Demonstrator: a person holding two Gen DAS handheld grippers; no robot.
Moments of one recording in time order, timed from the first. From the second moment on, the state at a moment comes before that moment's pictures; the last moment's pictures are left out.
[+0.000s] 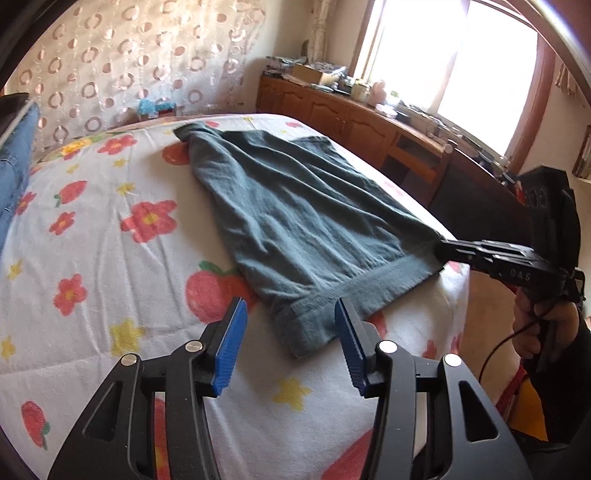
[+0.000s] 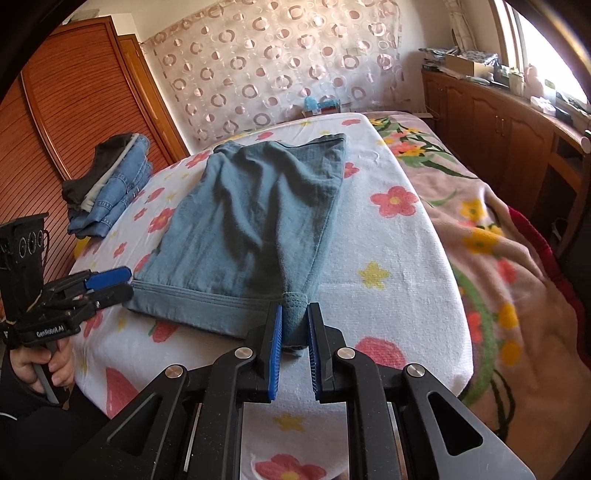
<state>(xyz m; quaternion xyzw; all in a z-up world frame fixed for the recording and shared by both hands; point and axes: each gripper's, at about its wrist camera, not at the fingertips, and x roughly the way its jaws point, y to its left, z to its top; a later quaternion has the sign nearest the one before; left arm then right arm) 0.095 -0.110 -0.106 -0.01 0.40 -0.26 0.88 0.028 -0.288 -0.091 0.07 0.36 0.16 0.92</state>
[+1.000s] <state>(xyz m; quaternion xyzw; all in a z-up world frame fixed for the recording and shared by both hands) 0.093 -0.102 -0.117 -0.02 0.40 -0.26 0.88 0.028 -0.268 -0.103 0.05 0.37 0.14 0.92</state>
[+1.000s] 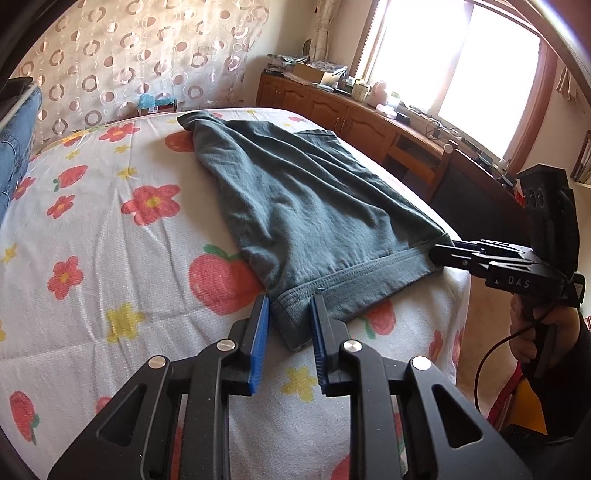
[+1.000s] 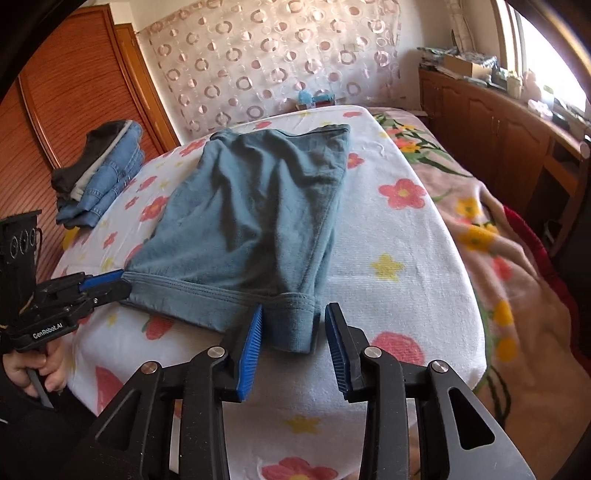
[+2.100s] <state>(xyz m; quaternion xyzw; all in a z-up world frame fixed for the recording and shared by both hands) 0.080 -0.075 0.067 -0.01 0.21 -0.26 0.94 -0.006 -0.262 0.041 0.01 0.17 0.21 0.96</state>
